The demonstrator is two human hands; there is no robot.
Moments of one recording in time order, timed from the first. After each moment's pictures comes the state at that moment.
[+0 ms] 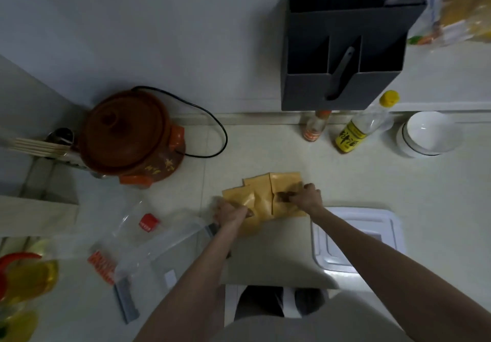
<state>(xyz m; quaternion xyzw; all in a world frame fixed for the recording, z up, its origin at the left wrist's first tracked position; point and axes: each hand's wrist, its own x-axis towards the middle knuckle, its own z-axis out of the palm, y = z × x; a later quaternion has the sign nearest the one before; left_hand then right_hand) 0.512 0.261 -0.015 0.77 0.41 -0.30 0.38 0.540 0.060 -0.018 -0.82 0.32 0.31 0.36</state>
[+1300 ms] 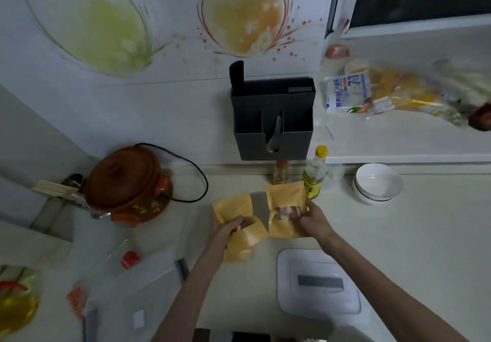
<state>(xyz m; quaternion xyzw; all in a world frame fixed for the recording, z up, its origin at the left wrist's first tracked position) 0.505 0.181 0.080 0.63 0.28 -0.13 0.71 0.524 -0.053 0.109 -0.78 0.16 0.18 0.58</state>
